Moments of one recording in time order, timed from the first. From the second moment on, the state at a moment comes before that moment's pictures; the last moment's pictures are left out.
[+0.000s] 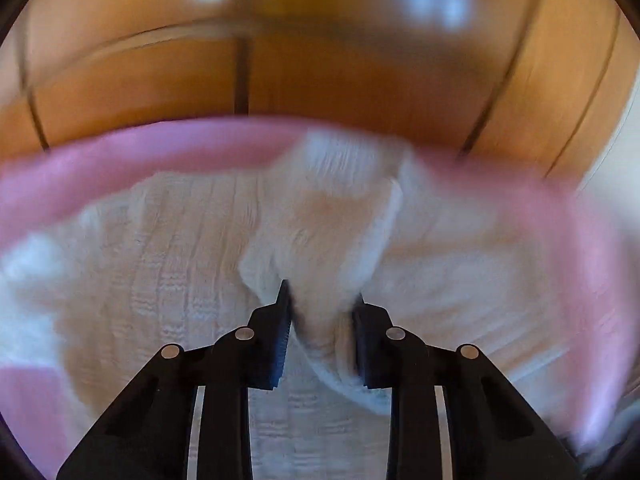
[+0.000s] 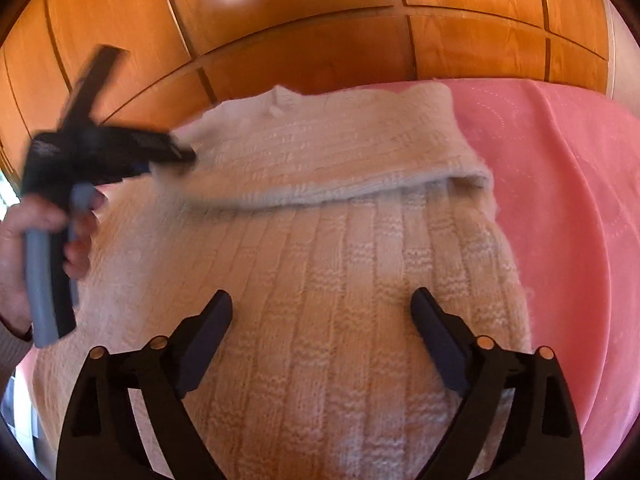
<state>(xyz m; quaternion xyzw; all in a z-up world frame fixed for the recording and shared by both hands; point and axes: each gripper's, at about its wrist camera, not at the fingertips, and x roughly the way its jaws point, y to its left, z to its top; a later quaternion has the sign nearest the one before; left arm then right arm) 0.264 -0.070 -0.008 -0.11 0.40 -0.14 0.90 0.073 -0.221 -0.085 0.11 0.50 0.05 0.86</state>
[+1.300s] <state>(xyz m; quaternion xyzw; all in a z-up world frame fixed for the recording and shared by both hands) 0.267 0.038 -0.045 -0.13 0.40 -0.12 0.90 0.160 -0.225 -0.061 0.09 0.49 0.01 0.86</state>
